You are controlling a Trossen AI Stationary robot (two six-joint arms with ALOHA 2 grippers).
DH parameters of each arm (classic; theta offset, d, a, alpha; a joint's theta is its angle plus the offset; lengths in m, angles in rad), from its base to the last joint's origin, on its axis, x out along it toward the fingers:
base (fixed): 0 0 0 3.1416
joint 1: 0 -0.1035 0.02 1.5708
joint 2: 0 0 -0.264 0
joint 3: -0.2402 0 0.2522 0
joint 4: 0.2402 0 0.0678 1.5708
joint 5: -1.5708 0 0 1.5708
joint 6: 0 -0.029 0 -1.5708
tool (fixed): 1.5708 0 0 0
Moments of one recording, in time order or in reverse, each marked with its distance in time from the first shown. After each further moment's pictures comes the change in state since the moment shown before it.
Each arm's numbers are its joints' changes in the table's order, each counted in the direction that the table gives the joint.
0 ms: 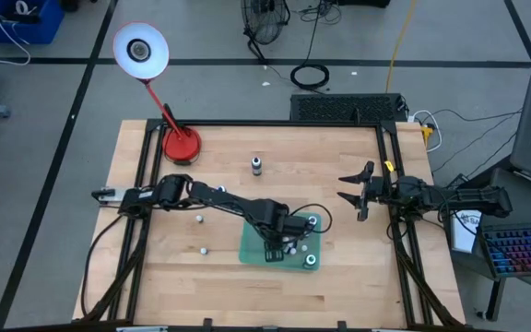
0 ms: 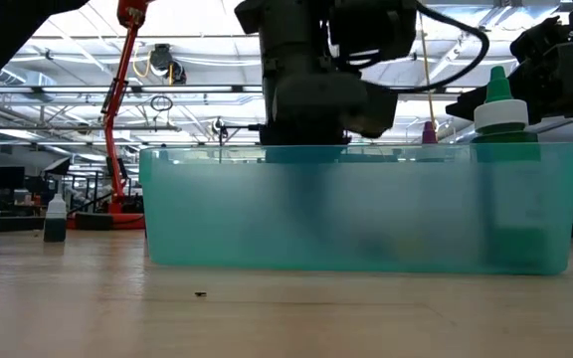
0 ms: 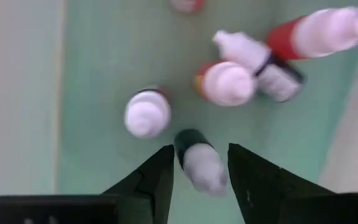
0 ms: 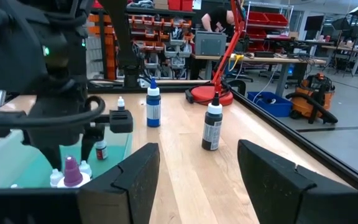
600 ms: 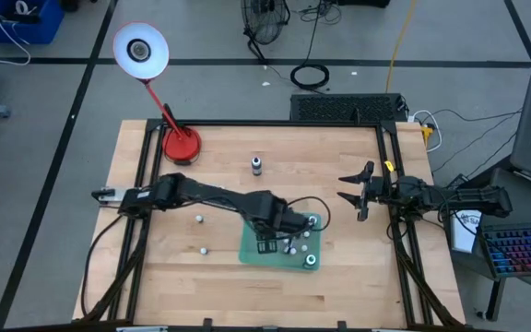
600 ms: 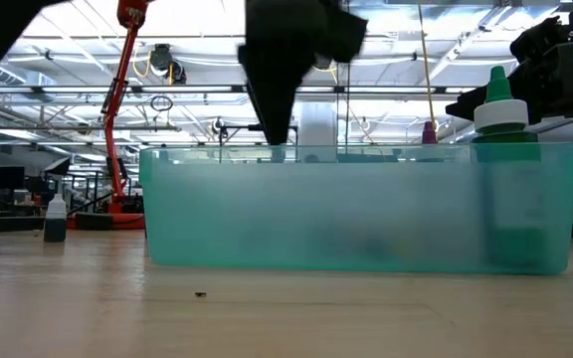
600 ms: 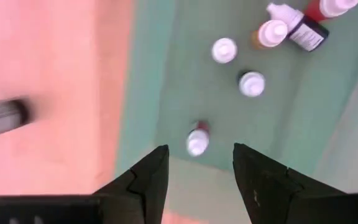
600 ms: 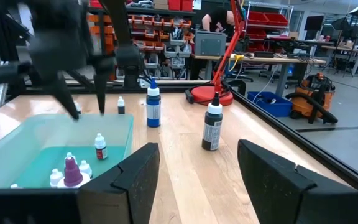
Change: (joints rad) left arm 0.033 -0.053 -0.230 0.417 0.202 0.046; right arm 0.000 0.000 0.000 0.000 0.000 0.000
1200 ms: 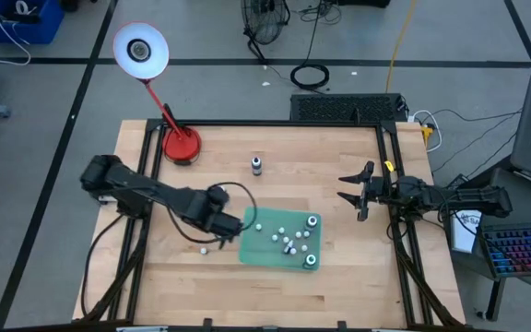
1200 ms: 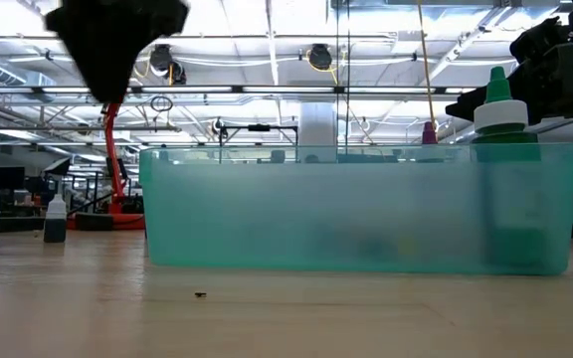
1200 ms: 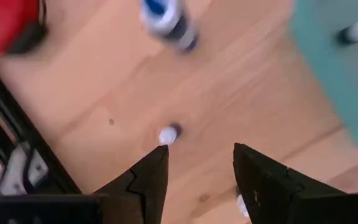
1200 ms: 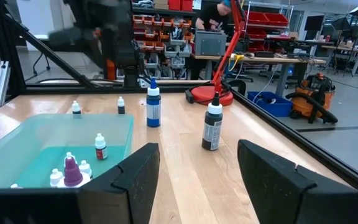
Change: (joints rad) left arm 0.119 -0.601 0.715 0.023 0.095 0.935; right arm 0.000 0.000 0.000 0.000 0.000 0.000
